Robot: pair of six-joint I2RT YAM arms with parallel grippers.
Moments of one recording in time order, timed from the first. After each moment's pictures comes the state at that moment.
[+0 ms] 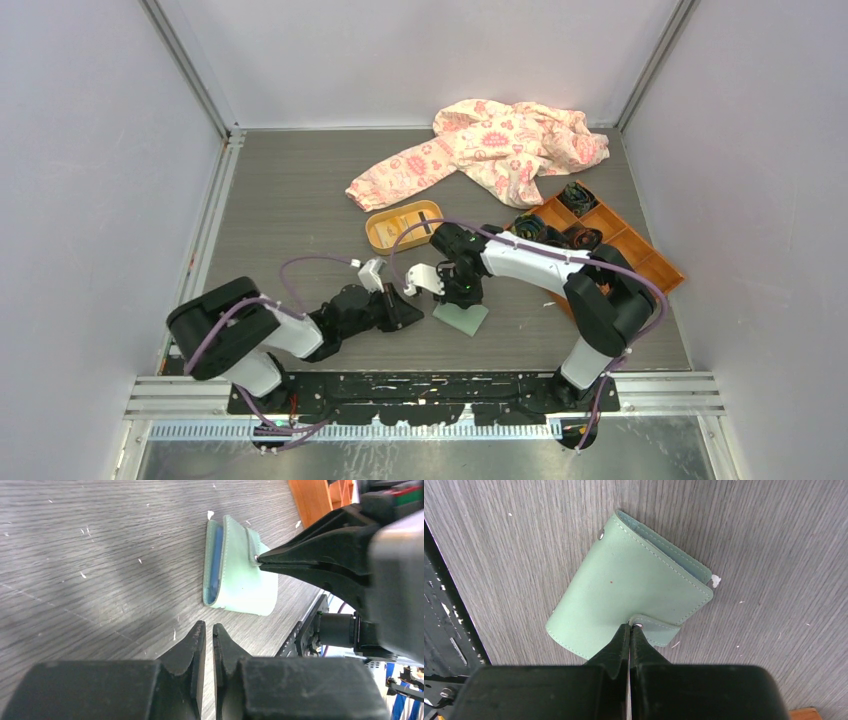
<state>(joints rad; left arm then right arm) -0.91 1.58 0.23 0.95 0.07 -0.98 0.78 1.68 1.04 -0.80 -0.25 -0.84</state>
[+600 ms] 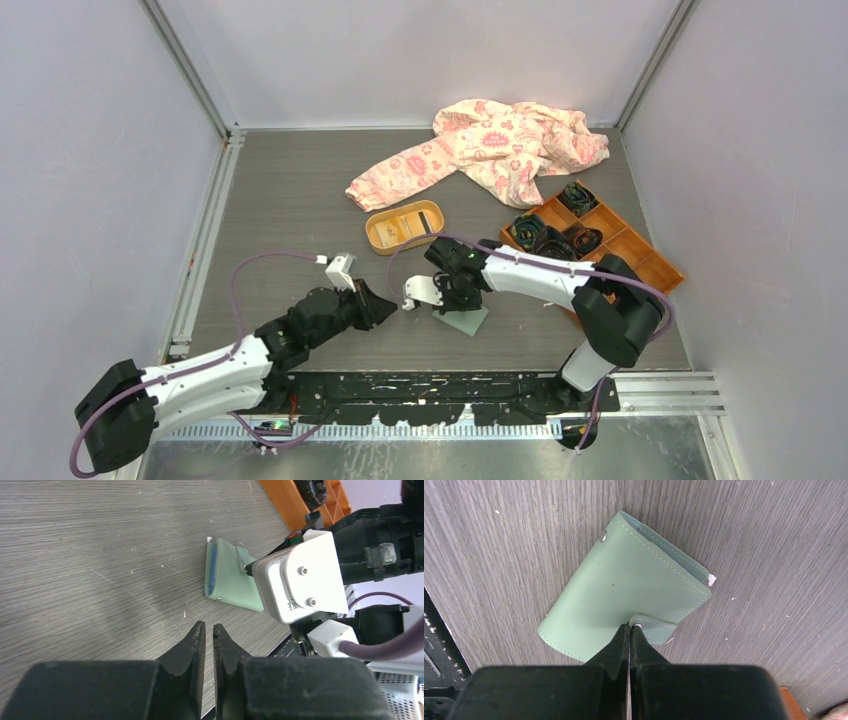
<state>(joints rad) -0.91 0.82 0.21 0.27 -0.09 -0.84 0.85 1.63 0.97 -0.72 -0.13 -0.83</state>
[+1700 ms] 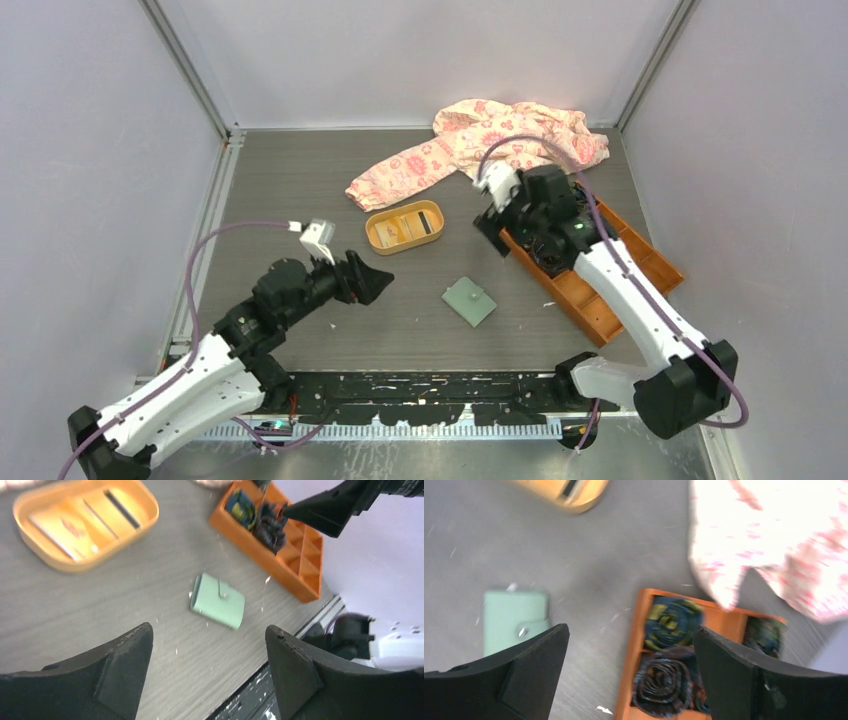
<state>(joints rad) -0.81 0.63 0.48 -0.11 -0.05 -0.64 0.44 1.20 1.06 -0.61 -0.17 -0.54</state>
